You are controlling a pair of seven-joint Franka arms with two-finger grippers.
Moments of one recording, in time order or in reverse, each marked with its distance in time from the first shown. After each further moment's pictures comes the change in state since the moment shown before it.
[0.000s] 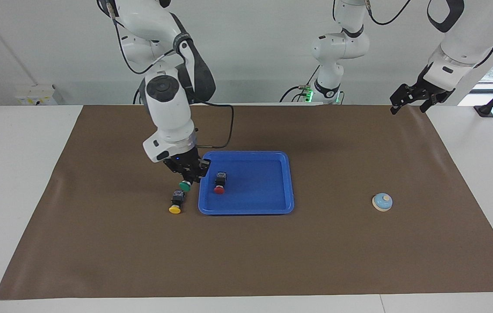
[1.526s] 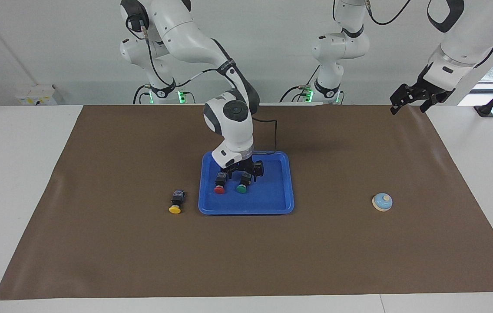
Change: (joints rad) left arm 0.000 0.000 0.000 0.000 0.000 0.000 0.000; right arm 0.059 0.093 -0.009 -0.085 0.000 0.170 0.067
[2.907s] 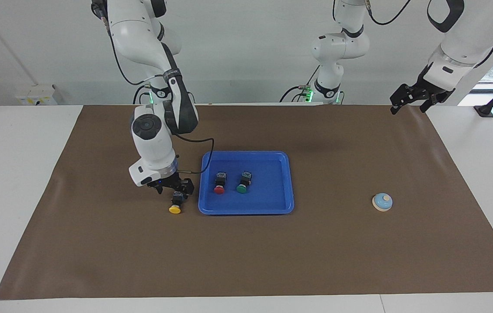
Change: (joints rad) left arm 0.000 0.000 0.000 0.000 0.000 0.000 0.000; right arm -0.346 -0.065 -0.010 -0.105 -0.068 0.021 -0.302
